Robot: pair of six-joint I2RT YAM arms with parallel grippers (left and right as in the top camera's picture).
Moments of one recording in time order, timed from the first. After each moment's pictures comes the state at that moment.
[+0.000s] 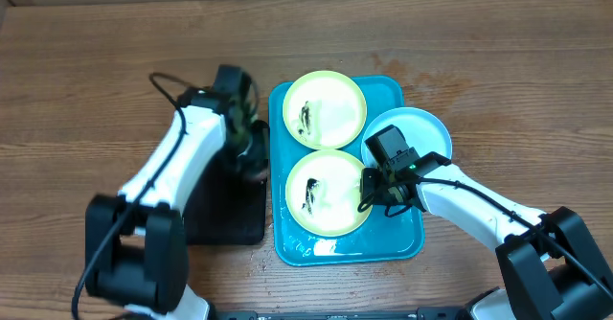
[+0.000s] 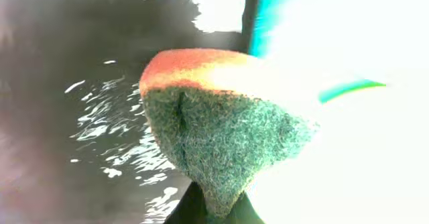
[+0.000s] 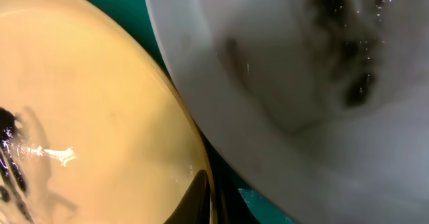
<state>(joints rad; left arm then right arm) -0.24 1.75 1.27 -0.99 0.16 -0.37 0.52 1.63 0.83 -0.52 -0.10 0.59</state>
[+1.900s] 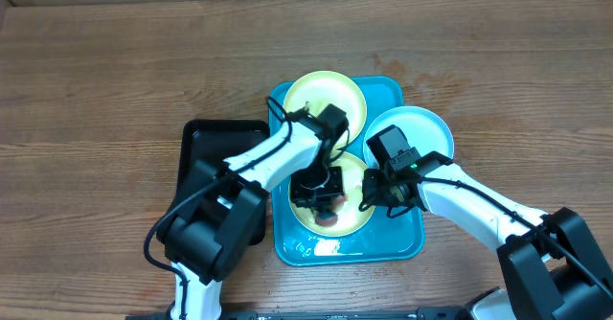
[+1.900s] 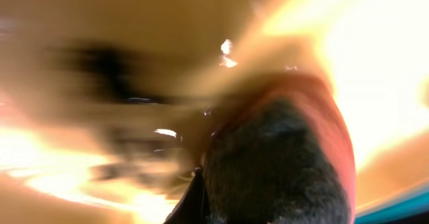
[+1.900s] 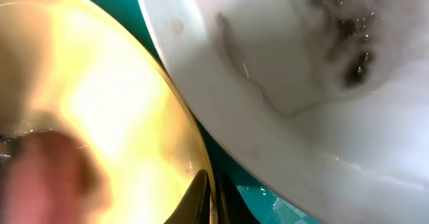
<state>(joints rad) -0.61 2.03 1.32 -1.03 0.33 -0.65 0.51 1.63 0.83 -0.55 -0.09 0.59</state>
